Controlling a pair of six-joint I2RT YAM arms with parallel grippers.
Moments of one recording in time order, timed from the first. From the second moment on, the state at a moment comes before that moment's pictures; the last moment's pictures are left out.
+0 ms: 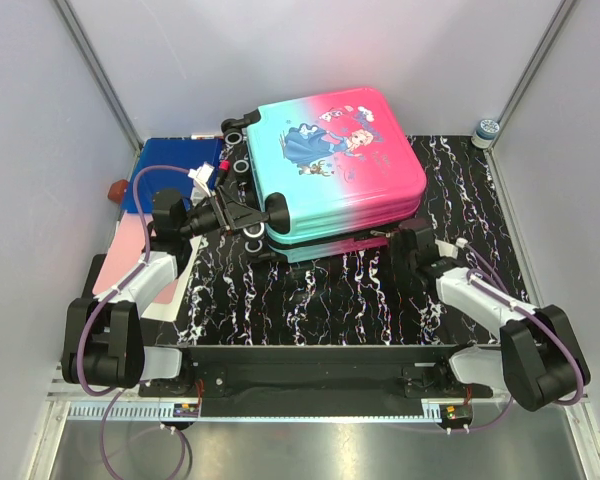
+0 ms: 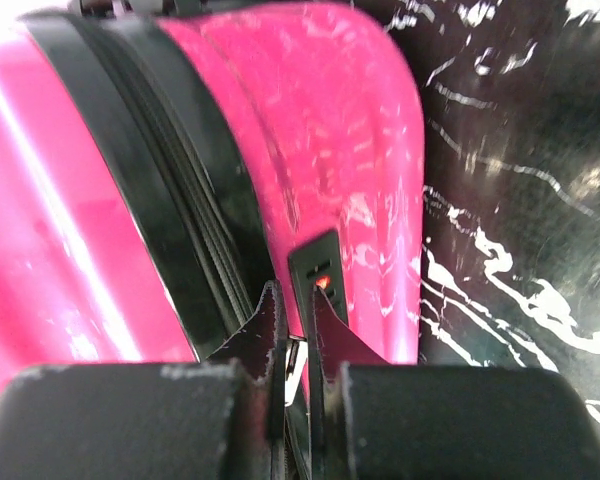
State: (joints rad) left arm -0.08 1.32 0.69 0.46 1.00 -0.96; right arm 0.39 1.24 0.58 -0.02 0.35 1.83
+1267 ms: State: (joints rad) left arm -0.08 1.32 0.68 0.50 0.97 -0.99; right arm 0.64 1.38 0.71 -0.05 0.57 1.90
